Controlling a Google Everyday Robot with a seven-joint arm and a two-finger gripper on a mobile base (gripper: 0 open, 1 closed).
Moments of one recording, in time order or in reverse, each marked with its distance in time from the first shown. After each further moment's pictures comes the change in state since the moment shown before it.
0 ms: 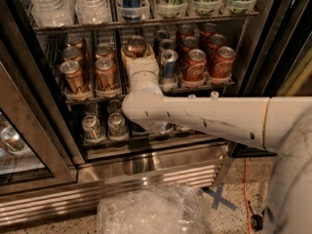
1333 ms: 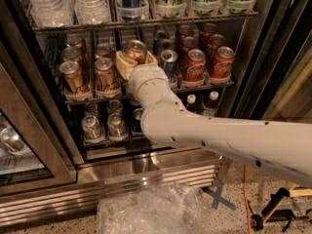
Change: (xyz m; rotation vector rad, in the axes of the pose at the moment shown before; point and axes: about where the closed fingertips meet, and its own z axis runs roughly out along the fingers) arm -0.051 0.024 -0.094 -0.264 0.073 0.215
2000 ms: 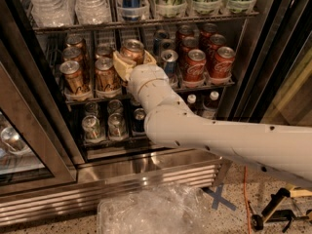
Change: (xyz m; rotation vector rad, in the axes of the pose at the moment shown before) arm -0.006 0.009 -0.007 -0.066 -0.015 0.000
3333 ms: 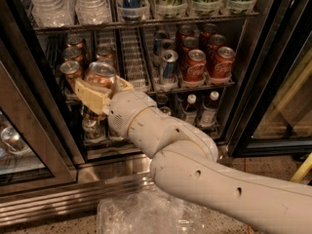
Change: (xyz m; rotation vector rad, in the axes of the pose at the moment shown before) arm -0.015 0.118 -0.097 -0.359 0.061 0.198
